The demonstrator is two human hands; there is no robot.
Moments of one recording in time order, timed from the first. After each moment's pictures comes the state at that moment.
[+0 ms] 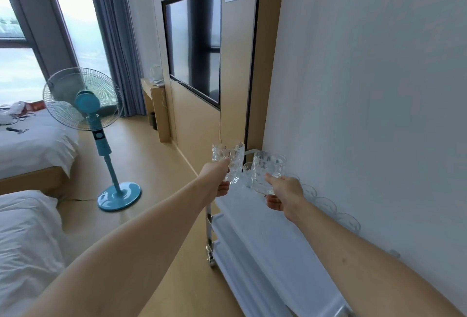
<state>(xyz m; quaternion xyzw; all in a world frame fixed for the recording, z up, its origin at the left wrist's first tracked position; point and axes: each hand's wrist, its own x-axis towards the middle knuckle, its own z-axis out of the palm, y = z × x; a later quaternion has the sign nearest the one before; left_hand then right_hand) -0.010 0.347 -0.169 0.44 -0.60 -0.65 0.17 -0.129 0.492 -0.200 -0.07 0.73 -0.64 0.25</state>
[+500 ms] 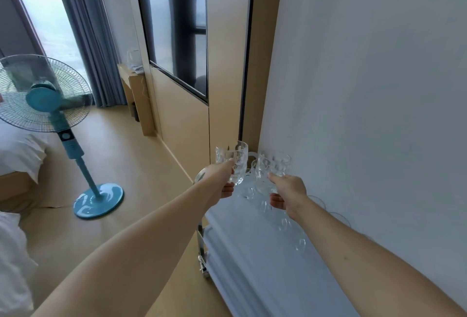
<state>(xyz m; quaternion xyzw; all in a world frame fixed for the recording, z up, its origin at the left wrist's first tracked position) -0.141 0.240 -0.208 0.45 -0.59 -0.66 0.12 -0.251 0.393 -0.229 -0.02 0.75 -0.62 0.24</state>
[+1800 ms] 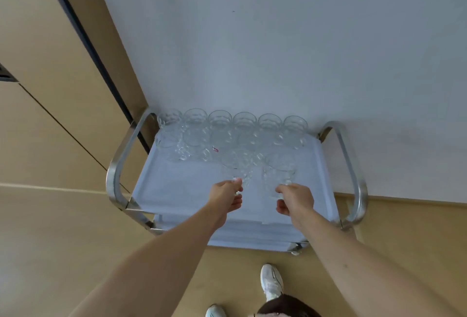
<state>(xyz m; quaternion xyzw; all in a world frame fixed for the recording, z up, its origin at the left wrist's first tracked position) -0.182 0.254 -0.403 0.23 -0.65 -0.68 -0.26 -0.143 0.441 -0.392 0.43 0.67 -0.61 0.04</state>
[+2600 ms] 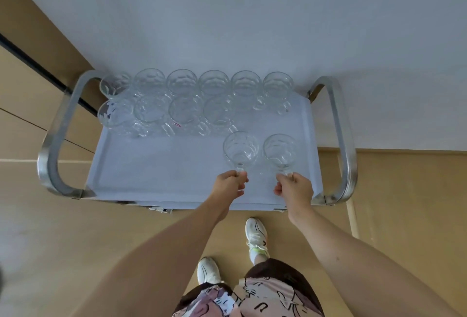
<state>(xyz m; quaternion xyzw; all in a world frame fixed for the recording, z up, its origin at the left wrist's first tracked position) -0.185 0.349 -0.472 0.23 -0.66 -0.64 -0.33 -0.138 0.520 -0.486 0.48 0.66 -0.58 0.01</state>
